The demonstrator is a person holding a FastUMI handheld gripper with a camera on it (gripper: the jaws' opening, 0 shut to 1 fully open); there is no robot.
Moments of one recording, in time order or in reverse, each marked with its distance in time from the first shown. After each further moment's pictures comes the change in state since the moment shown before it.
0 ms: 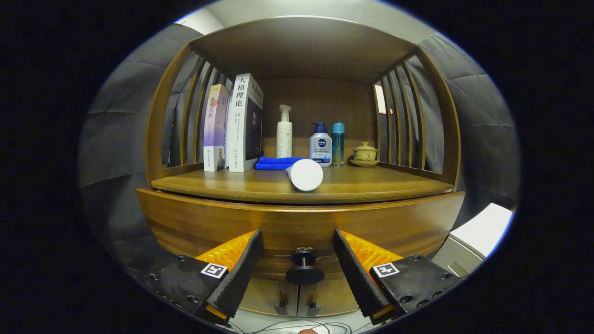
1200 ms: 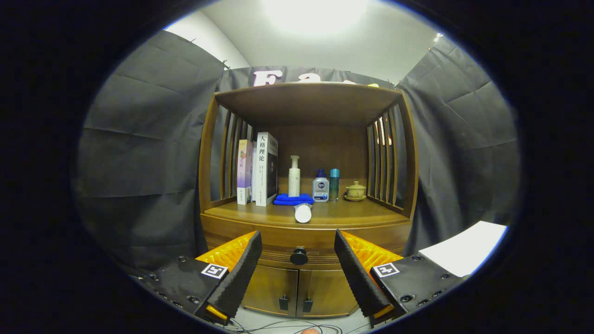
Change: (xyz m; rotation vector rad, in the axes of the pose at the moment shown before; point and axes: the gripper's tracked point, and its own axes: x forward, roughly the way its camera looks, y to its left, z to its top) arm -0.166 -0.017 0.073 -0.021 -0.178 0.090
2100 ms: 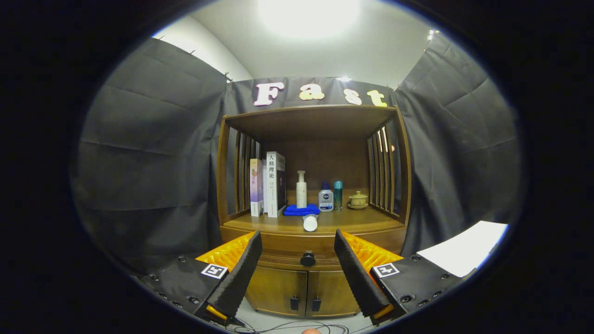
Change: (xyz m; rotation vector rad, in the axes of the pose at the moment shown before) arm -0.043 0.005 0.033 0.058 -0.028 0.052
